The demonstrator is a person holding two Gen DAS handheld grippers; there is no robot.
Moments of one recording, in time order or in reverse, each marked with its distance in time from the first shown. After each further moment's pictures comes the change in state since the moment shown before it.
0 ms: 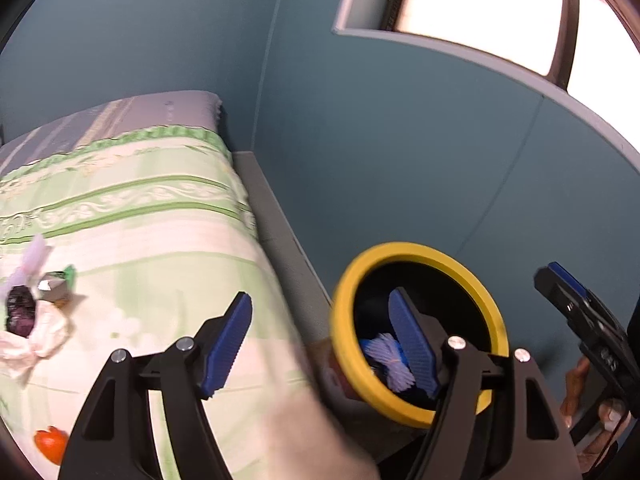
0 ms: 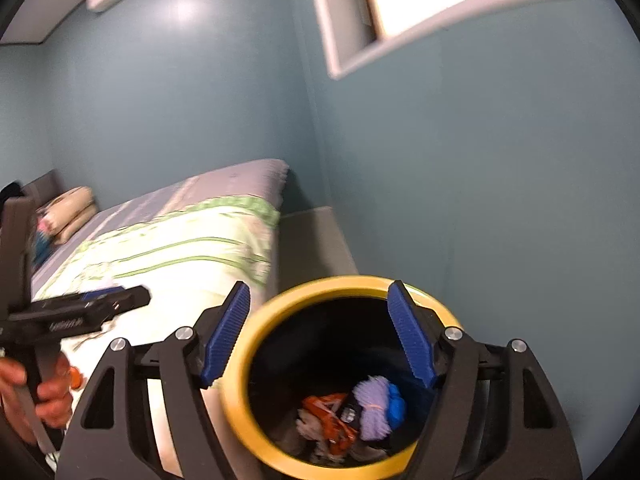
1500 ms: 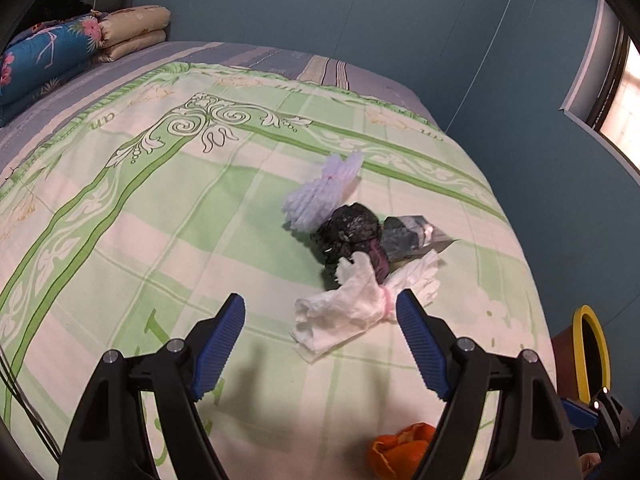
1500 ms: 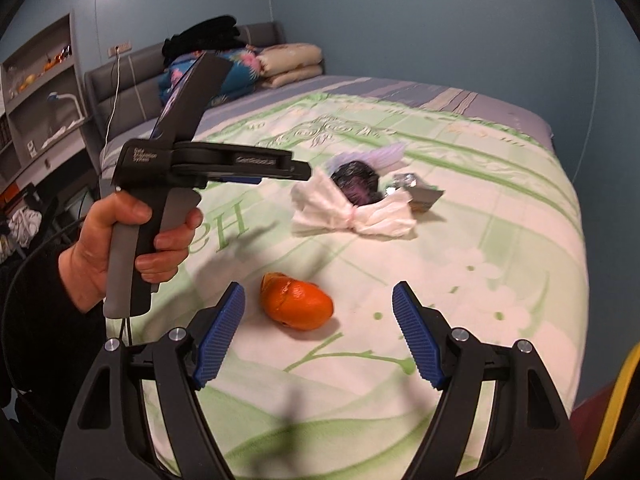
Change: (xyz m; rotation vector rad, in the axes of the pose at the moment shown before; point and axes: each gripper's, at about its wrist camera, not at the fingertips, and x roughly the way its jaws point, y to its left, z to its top) left arm -0.094 0.343 -0.094 -0.434 0.002 0.367; right arm 0.059 0.359 -0.117 -0.518 0.345 0.686
